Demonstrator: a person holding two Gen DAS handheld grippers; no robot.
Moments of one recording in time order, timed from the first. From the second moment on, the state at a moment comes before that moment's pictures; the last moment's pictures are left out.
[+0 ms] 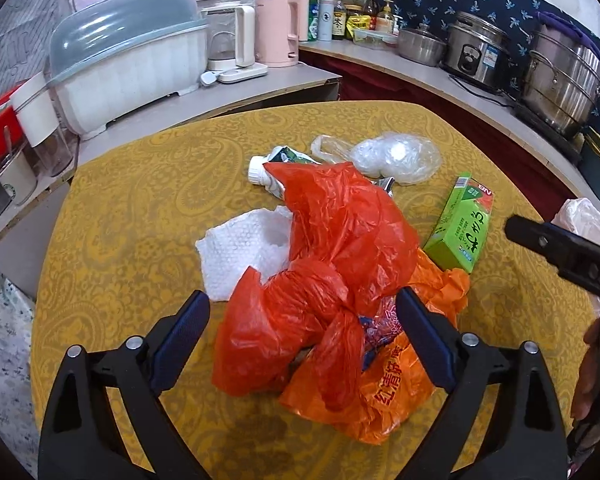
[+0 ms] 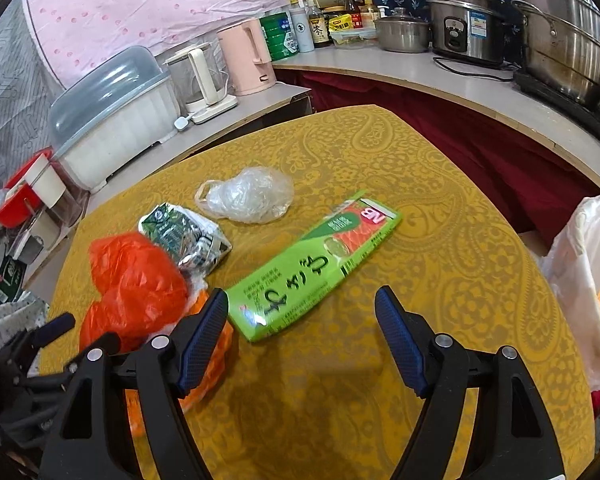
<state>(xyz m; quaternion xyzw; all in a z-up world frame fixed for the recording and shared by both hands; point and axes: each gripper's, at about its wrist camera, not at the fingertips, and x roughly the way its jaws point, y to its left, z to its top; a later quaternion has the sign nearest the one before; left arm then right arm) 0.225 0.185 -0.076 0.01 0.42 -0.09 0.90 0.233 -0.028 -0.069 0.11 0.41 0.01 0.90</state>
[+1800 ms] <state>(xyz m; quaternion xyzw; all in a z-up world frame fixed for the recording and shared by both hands) 0.146 0.126 -0.059 -0.03 0.46 -0.15 0.88 0.137 -0.099 -0.097 0.11 0.45 -0.03 0.89</state>
